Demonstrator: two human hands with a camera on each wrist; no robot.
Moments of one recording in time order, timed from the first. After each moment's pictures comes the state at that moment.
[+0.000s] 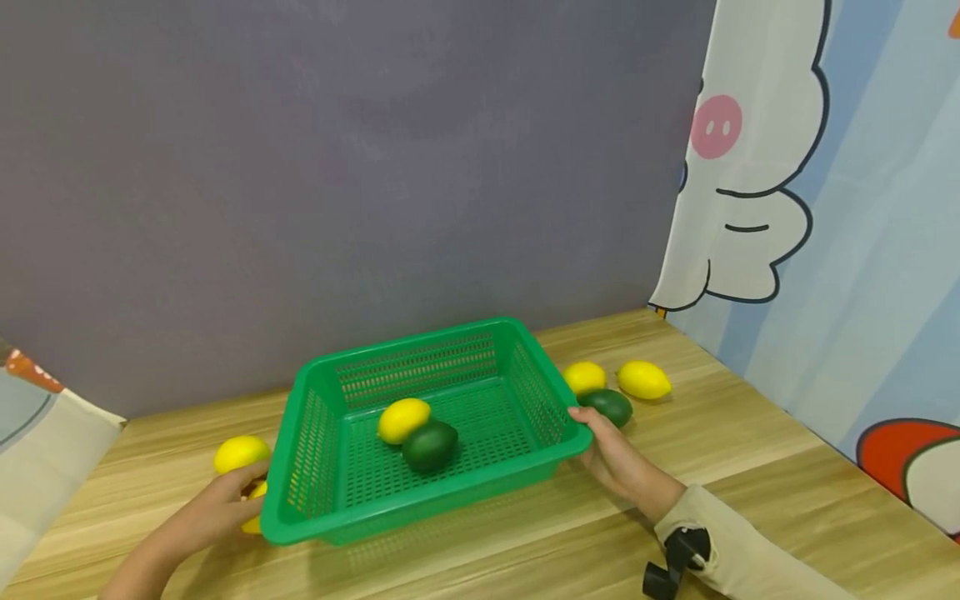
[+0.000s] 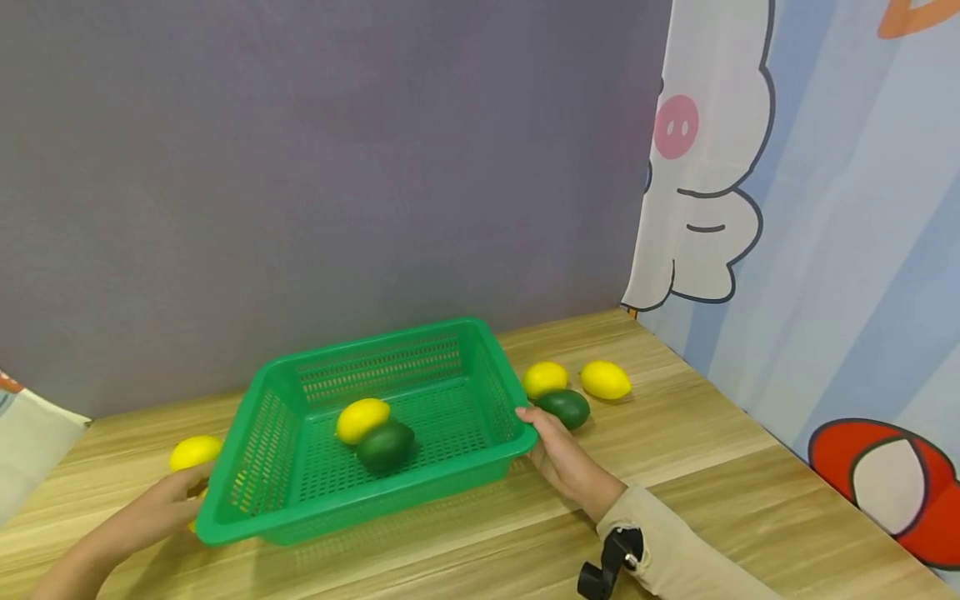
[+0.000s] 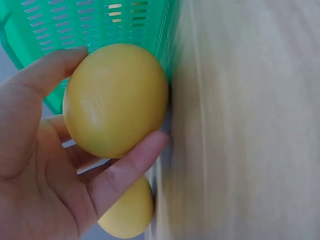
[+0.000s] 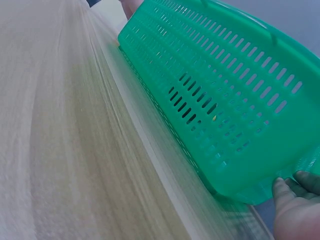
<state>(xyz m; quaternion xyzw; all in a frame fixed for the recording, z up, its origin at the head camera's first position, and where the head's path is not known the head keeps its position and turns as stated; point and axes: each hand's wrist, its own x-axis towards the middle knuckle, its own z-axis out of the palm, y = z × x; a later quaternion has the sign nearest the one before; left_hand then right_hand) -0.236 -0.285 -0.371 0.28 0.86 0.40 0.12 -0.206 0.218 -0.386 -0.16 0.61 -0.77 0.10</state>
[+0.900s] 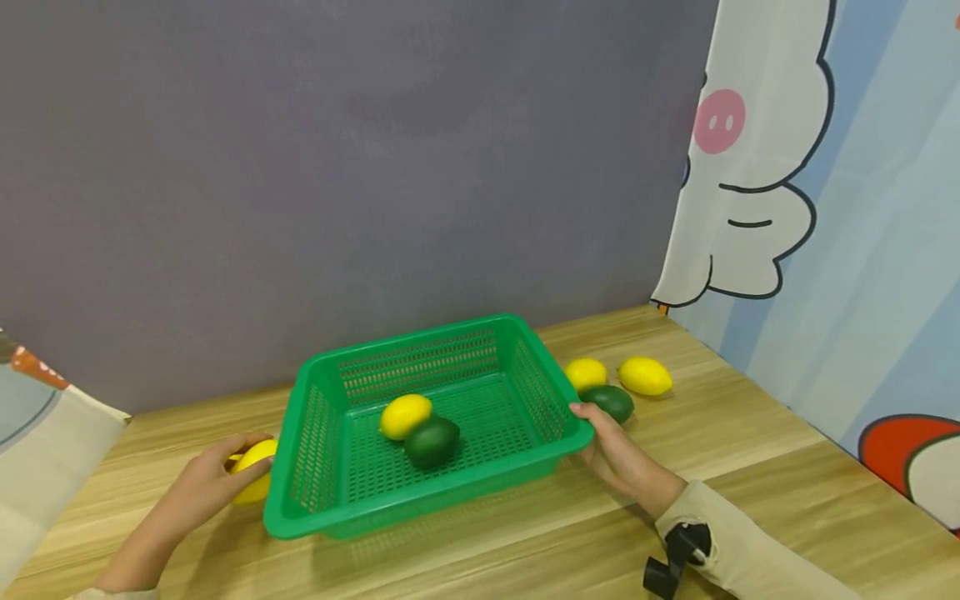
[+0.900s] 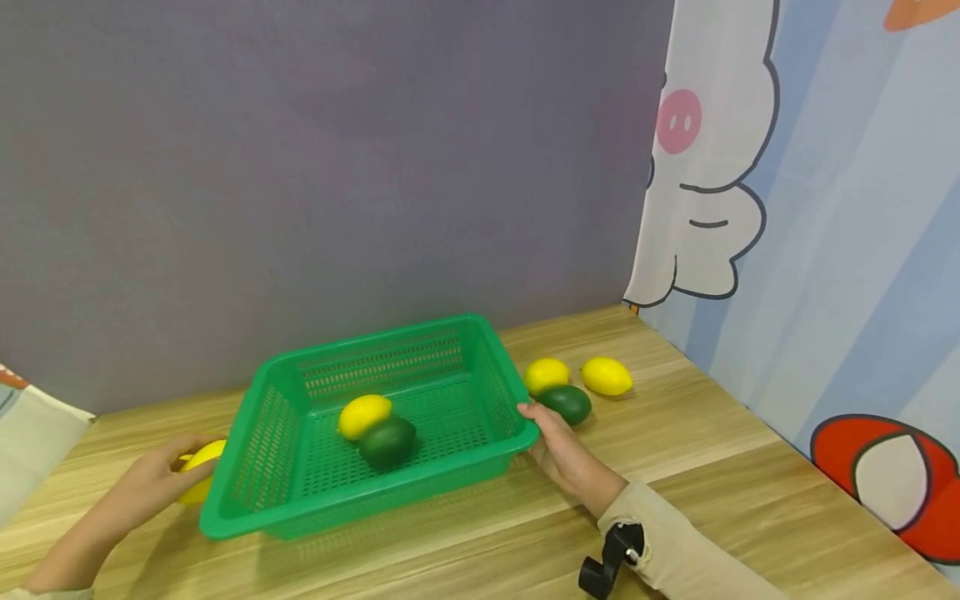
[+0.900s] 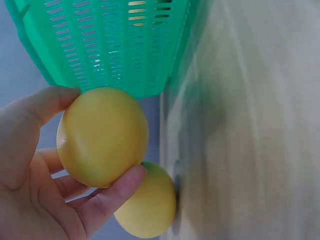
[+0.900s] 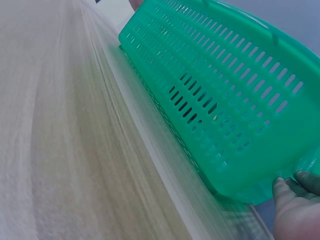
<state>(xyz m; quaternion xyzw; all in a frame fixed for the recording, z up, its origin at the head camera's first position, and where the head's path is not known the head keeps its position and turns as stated) -0.236 -0.283 -0.353 0.15 0.95 0.27 -0.05 -0.207 0.218 -0.387 -0.17 0.59 -0.78 0.10</state>
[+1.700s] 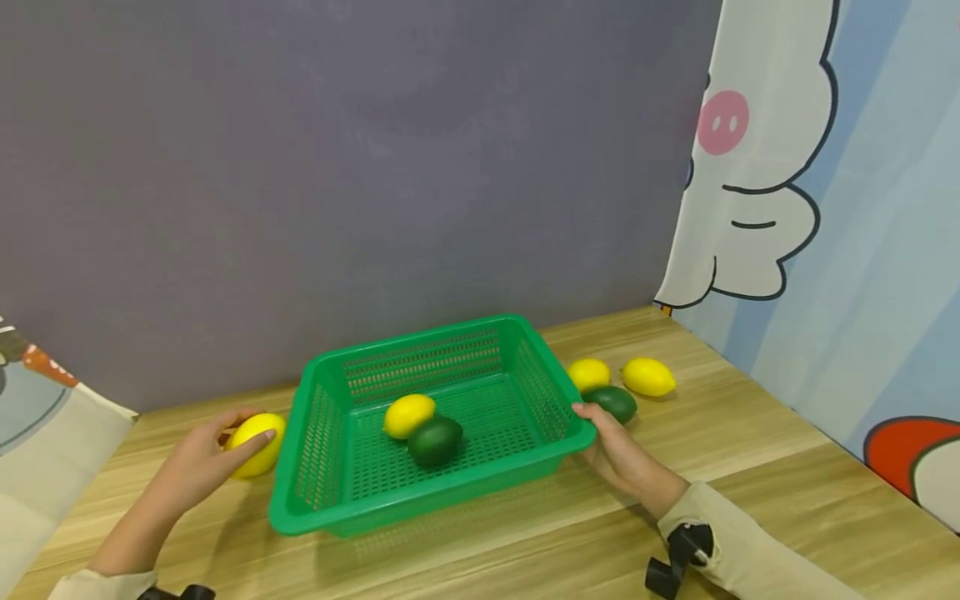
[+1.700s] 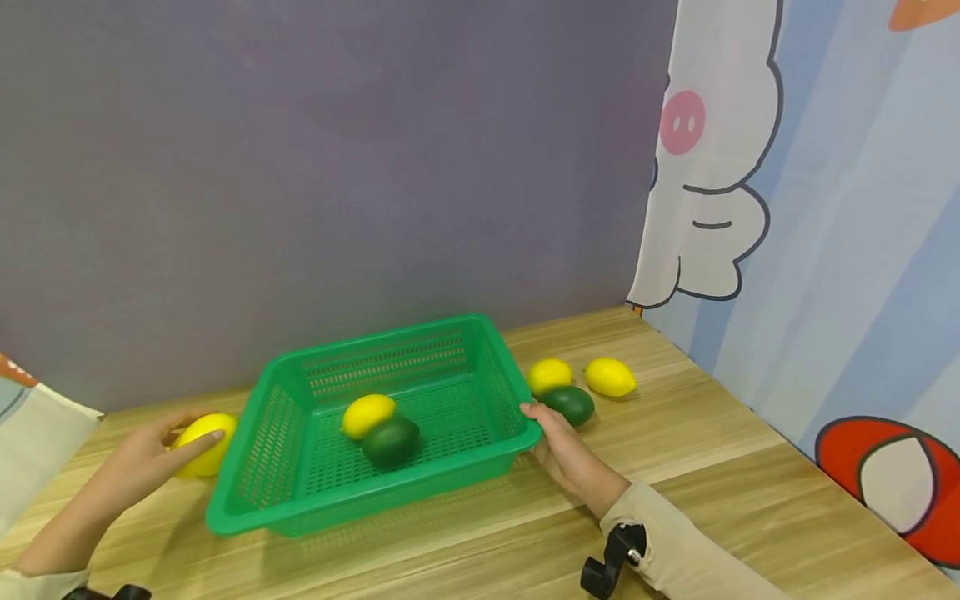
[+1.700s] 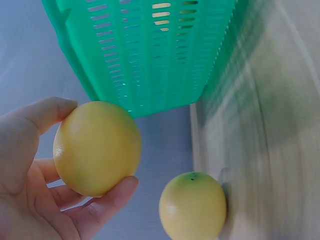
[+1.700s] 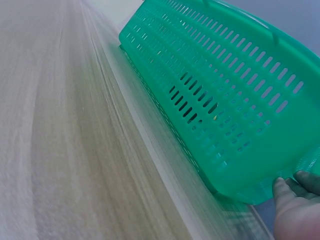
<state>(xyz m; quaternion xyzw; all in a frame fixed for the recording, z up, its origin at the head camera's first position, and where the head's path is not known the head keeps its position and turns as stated) -0.236 -0.276 -0.318 0.13 0.96 0.26 -0.07 -0.206 0.217 -0.386 -0.14 0.60 -0.78 0.10</state>
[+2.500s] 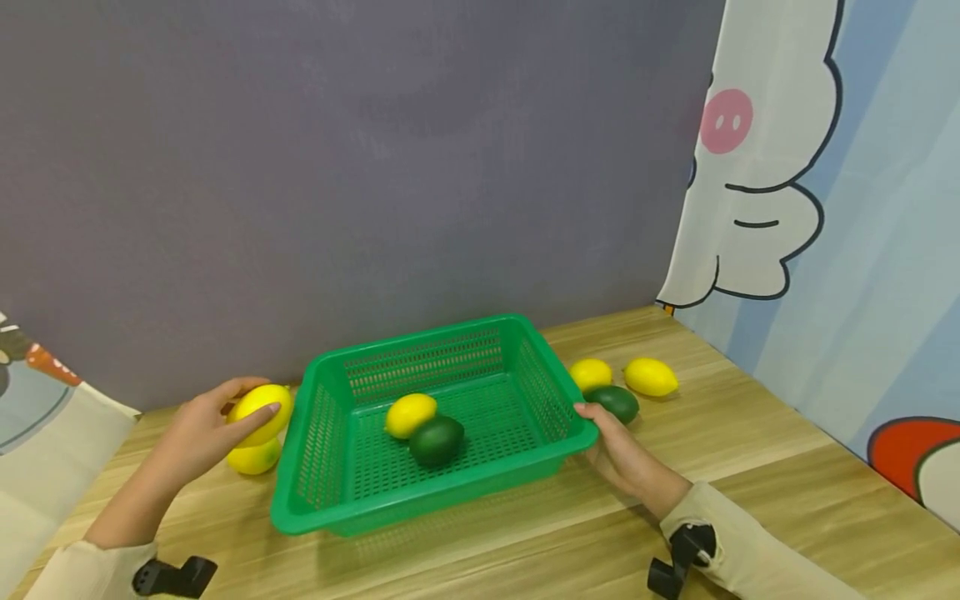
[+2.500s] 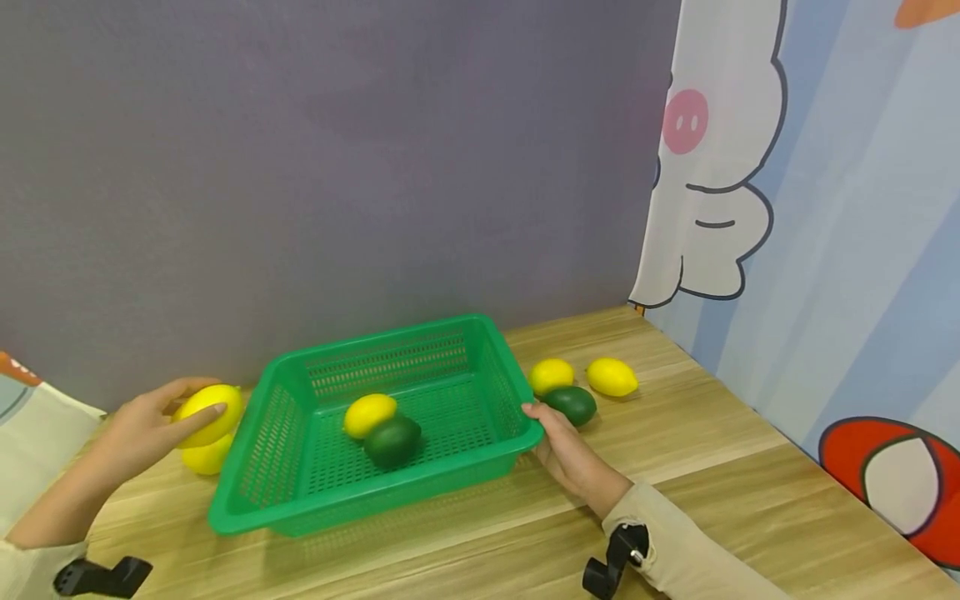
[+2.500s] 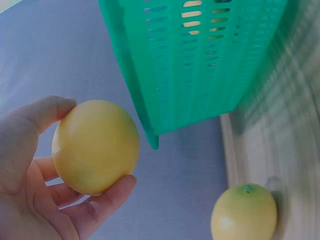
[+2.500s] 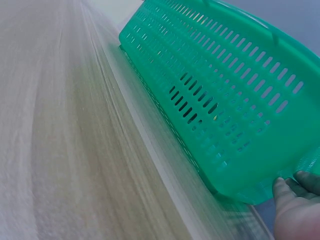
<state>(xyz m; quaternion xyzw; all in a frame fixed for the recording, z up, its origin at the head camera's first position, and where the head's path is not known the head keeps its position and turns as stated) -0.240 -0.262 -0.282 0.16 0.96 0.22 -0.11 -0.205 0.218 -0.386 -0.15 0.60 -0.78 0.10</state>
